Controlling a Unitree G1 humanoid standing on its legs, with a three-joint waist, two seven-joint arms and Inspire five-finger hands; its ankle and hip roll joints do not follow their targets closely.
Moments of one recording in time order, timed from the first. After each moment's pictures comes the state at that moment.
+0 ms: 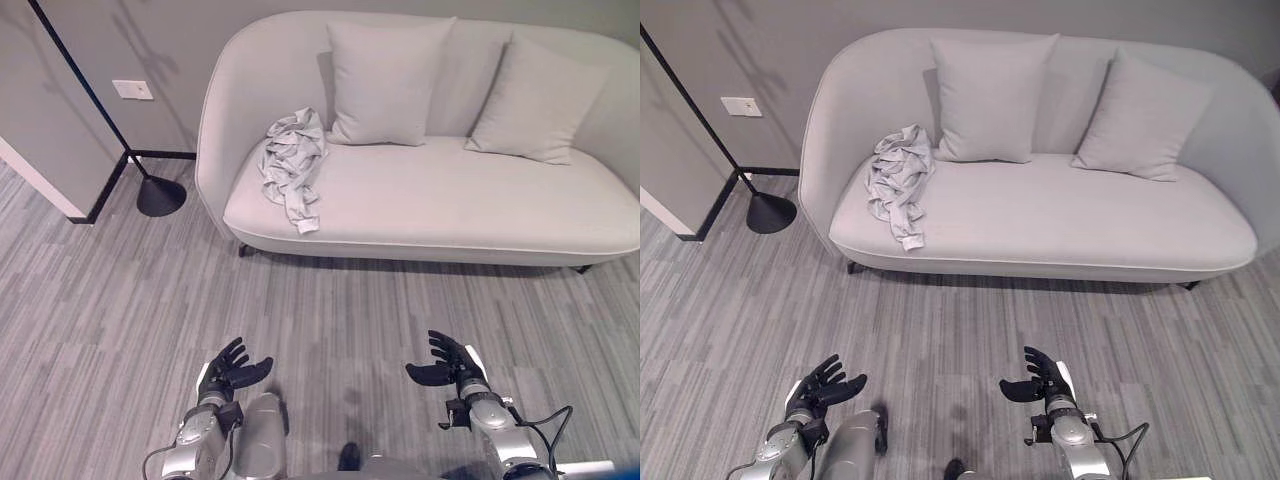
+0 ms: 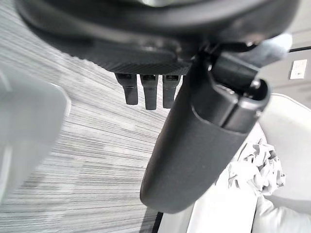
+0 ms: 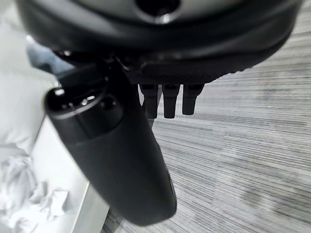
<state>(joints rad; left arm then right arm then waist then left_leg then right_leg) 0.10 0.19 -0.06 0.61 -0.50 -0.03 0.10 0.04 -0.36 0.16 0.59 0.10 0.04 -0.12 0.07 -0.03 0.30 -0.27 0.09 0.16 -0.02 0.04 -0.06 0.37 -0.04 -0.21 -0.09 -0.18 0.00</state>
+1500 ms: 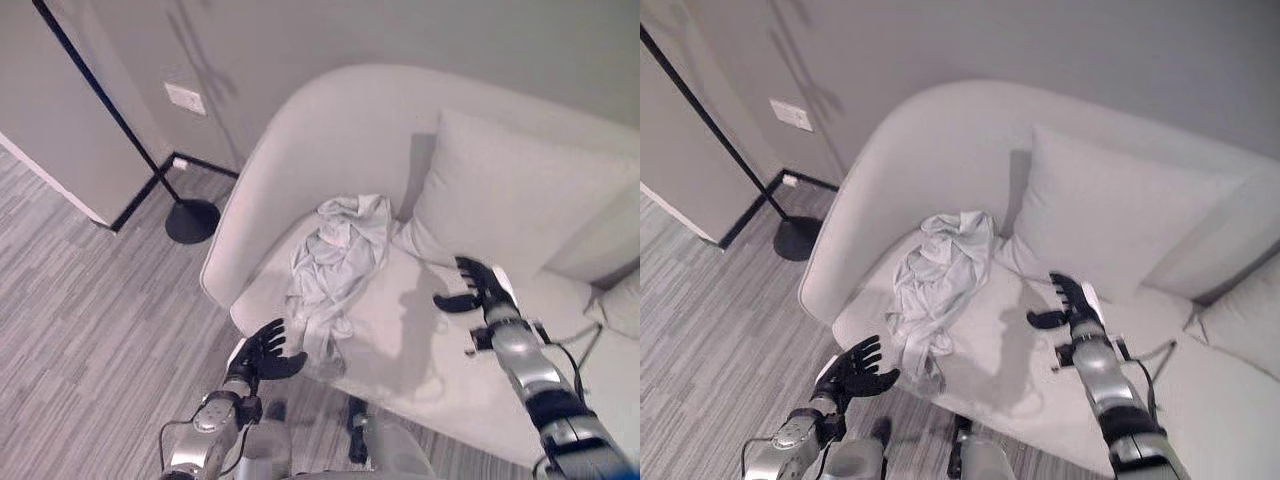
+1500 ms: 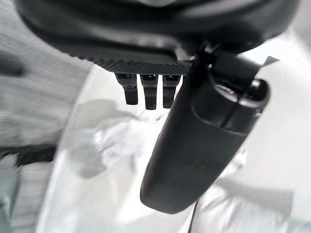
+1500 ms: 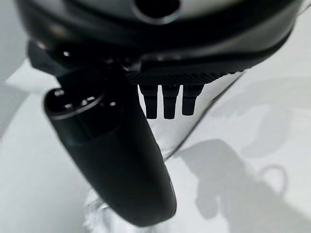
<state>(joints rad) 0.08 0.28 -0.33 0.42 -0.44 -0.03 0.00 -0.36 -0.54 0.18 0.60 0.04 0.05 -0.16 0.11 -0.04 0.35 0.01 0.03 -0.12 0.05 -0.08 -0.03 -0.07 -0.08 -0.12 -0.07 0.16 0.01</state>
